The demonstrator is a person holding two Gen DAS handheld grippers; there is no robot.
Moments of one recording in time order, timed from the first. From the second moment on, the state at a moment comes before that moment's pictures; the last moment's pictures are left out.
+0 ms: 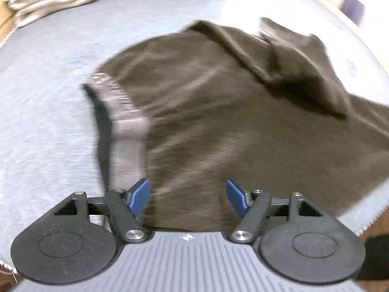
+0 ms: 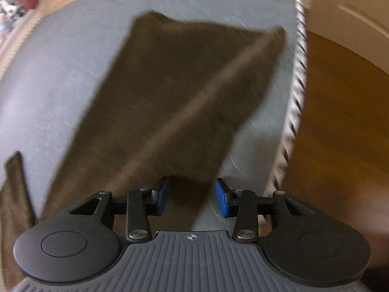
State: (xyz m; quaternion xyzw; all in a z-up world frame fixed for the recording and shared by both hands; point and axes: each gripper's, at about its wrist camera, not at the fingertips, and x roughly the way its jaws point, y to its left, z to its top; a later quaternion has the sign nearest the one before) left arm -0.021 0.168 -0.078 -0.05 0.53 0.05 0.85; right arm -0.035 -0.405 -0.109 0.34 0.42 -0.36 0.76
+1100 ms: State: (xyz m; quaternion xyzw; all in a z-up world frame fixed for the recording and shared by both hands) left arm -0.034 0.187 -0.050 0.01 0.46 0.09 0.88; right arm -0.029 -0.328 -0.093 0.17 0.40 -0.39 0.81
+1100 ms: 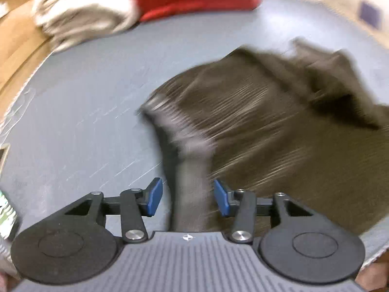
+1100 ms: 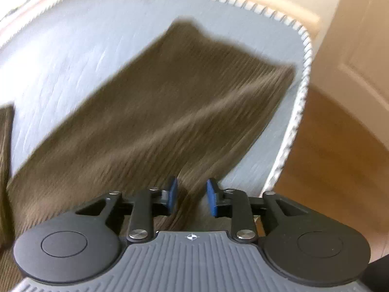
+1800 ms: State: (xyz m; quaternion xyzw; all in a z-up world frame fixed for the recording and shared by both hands) left arm 0.004 0.105 -0.060 -0.05 0.53 -0.04 0.84; right arm 0.065 -0.191 0.044 0.03 0.29 0.04 0.96
